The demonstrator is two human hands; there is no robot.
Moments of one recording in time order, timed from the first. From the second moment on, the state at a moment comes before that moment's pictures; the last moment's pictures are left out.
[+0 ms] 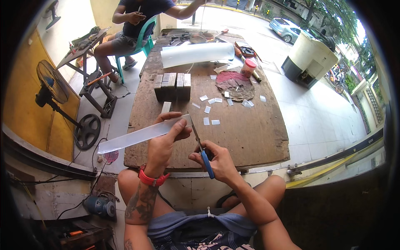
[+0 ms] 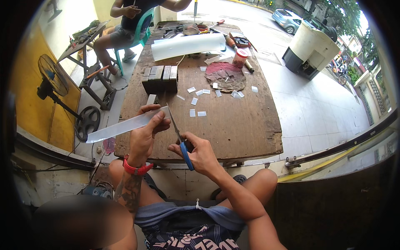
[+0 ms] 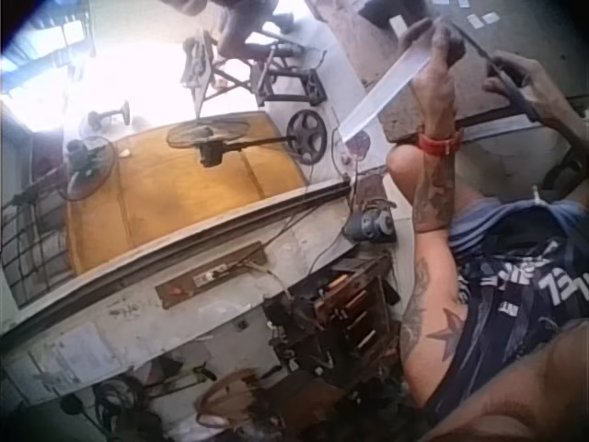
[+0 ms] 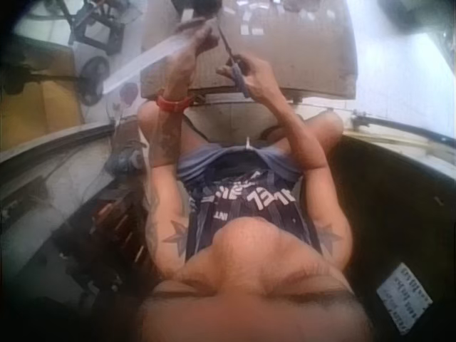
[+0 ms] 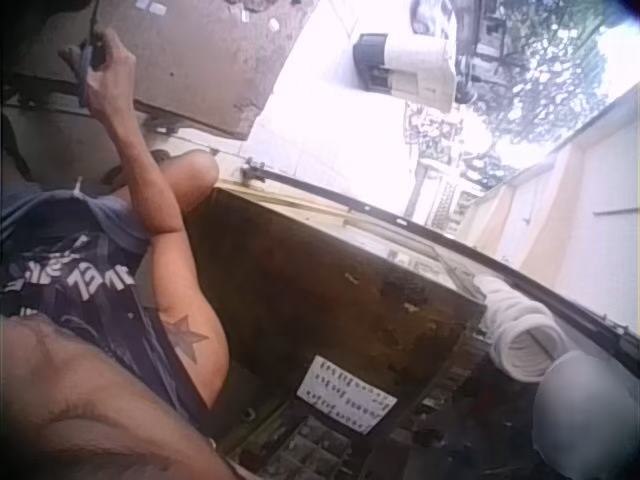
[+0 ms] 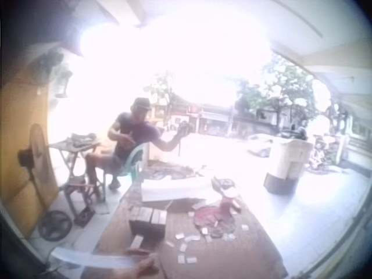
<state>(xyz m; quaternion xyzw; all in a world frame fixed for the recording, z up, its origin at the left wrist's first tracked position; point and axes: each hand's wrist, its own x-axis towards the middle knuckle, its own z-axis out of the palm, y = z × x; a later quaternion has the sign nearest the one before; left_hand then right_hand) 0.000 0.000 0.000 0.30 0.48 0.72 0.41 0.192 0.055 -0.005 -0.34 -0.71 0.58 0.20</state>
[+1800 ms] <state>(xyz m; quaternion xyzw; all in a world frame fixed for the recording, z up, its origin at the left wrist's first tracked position) 0.001 -0.001 0.009 0.28 0.46 0.73 0.42 0.190 0.052 -0.001 -0.33 -0.71 0.59 0.21</state>
